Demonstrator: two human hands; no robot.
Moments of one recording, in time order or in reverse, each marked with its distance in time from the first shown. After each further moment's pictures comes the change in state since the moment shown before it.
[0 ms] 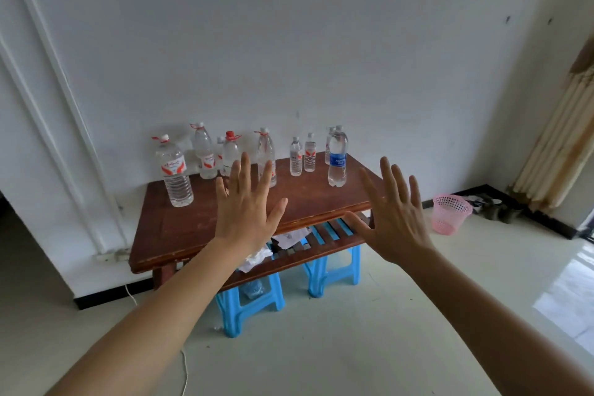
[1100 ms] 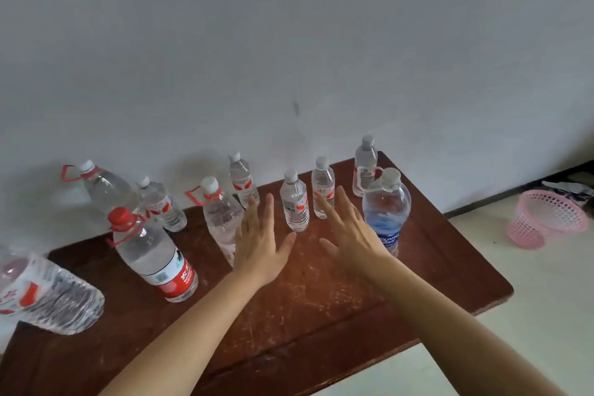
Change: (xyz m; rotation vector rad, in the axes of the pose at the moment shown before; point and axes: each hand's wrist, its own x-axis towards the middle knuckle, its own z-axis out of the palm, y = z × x) left_hand 0.467 -0.041 0.477 -0.271 -0.395 -0.203; right_hand 0.467 0.118 0.512 0.522 -0.488 -0.068
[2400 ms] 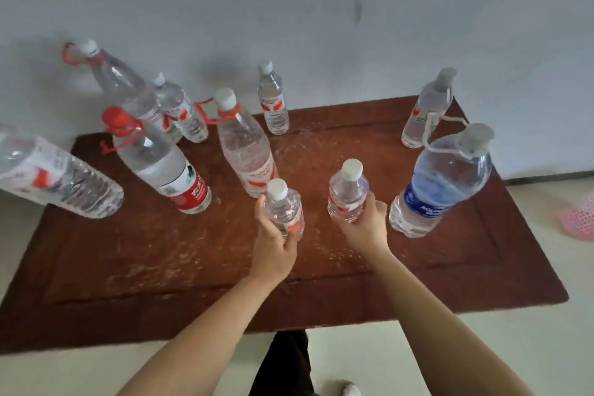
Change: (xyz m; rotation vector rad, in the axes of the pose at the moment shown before) left_hand -0.060 -0.025 0.111 -0.594 0.170 -0.310; right_hand 0.007 0.043 0.121 0.533 -0.047 0.505
